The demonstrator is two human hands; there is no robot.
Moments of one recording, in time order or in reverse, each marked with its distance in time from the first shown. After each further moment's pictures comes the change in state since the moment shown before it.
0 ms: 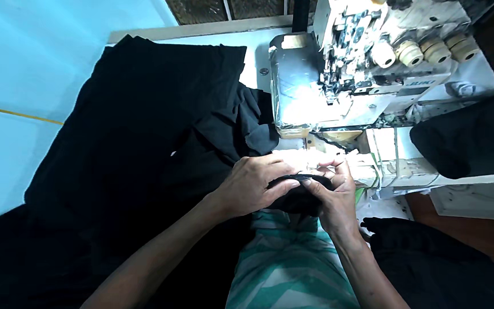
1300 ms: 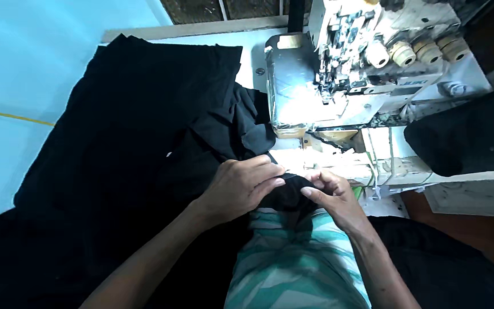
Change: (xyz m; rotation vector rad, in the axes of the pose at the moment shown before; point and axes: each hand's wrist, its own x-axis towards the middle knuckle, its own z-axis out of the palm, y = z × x) left_hand -0.014 -0.002 -0.009 0.063 0.039 0.024; right_hand 0.009 -0.003 -0.040 -0.349 -0.385 -0.024
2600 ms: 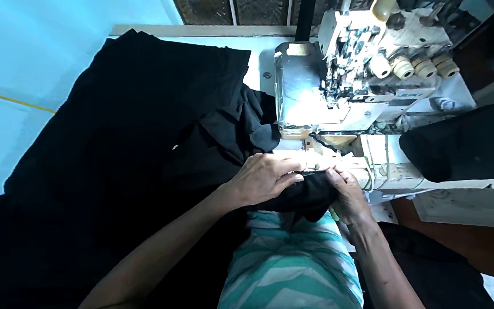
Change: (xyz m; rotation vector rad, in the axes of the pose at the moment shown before) left_hand 0.018 -0.007 0.028 -0.082 -0.069 0.019; right_hand 0.006 0.008 -0.008 0.321 0.223 0.160
